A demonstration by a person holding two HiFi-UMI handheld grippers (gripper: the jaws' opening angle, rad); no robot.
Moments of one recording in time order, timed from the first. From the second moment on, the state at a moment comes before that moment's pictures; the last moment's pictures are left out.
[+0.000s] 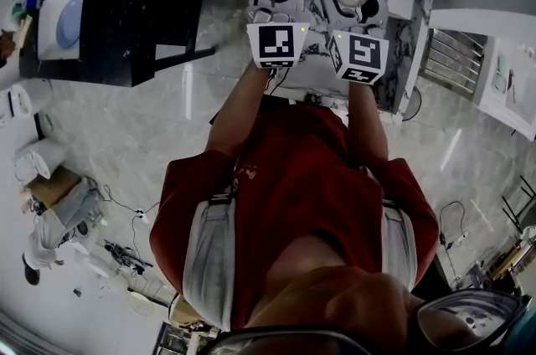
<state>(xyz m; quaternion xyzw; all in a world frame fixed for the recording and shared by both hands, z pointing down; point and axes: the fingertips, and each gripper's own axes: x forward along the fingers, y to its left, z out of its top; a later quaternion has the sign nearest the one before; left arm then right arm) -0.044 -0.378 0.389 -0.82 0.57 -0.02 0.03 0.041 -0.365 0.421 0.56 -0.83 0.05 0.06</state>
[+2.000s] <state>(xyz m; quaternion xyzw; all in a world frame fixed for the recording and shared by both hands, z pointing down) -0.071 -0.427 0.493 -0.84 0.54 -0.06 -0.03 0.022 -0.447 0.610 0.60 -0.77 0.13 0.16</state>
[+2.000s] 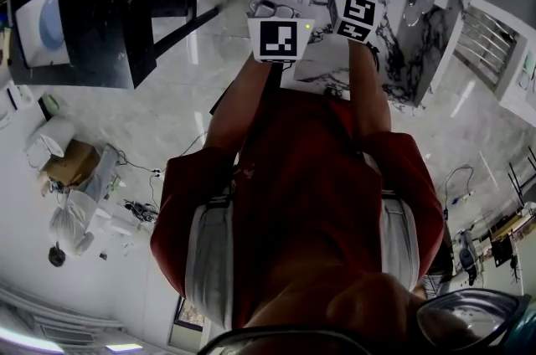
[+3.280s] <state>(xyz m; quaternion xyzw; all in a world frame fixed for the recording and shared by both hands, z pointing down) -0.097 -0.442 0.521 -0.82 0.56 -0.08 -0.05 0.020 -0.455 0.647 0.61 -0.76 0.13 0.16</state>
